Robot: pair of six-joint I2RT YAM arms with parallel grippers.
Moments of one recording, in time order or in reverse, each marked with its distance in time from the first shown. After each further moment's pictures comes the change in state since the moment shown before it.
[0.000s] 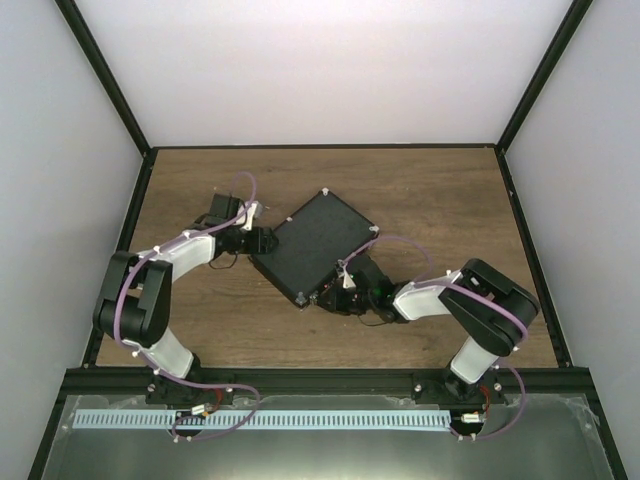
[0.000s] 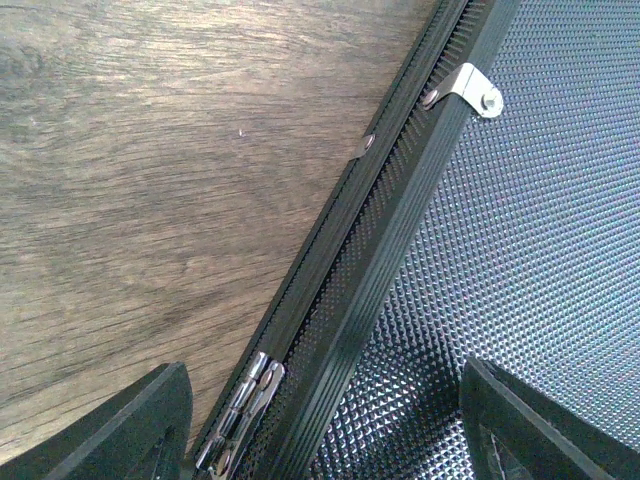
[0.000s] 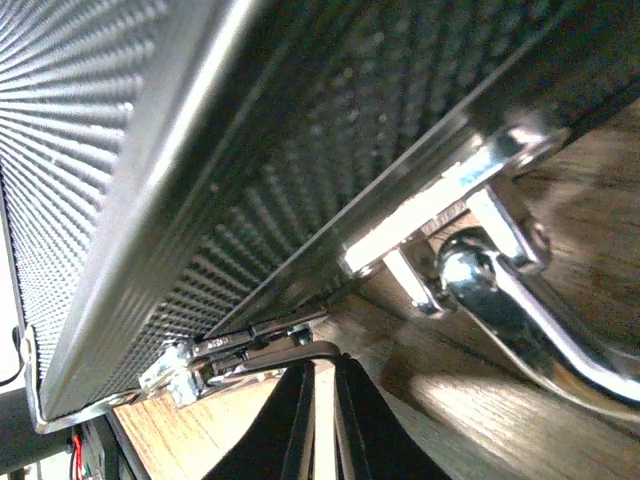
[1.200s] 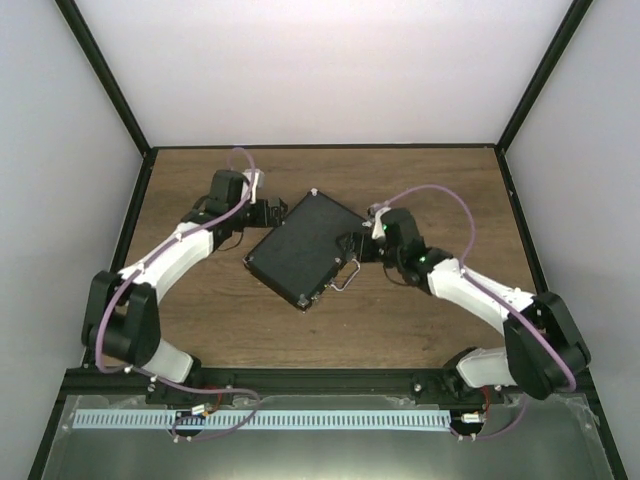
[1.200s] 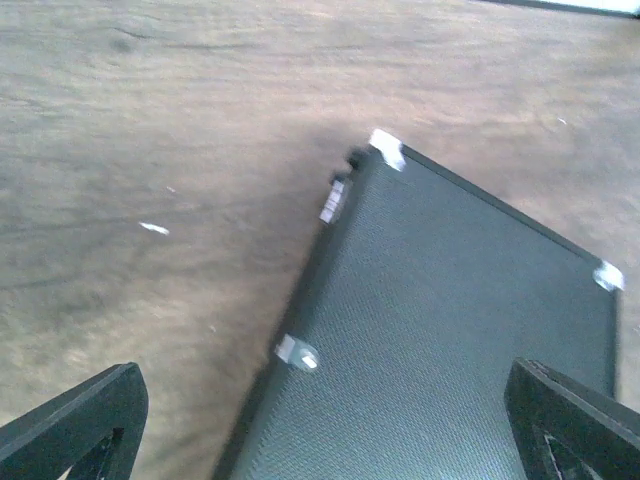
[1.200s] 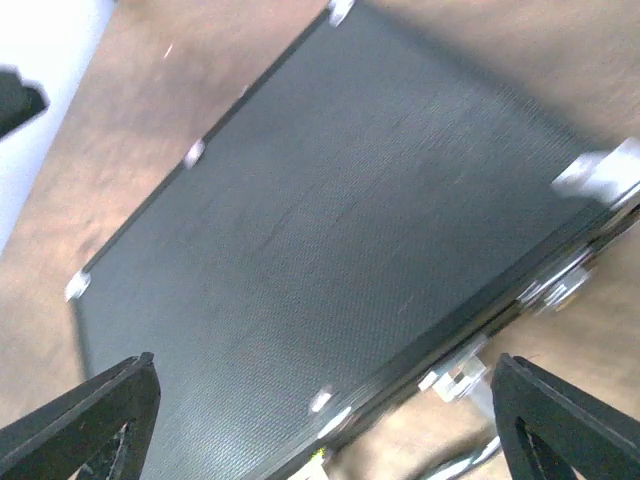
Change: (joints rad) left arm -0.082 -0.167 0.125 -0.023 -0.173 -0.056; right arm -0.212 -0.336 0.185 -0.388 0.211 -0.356
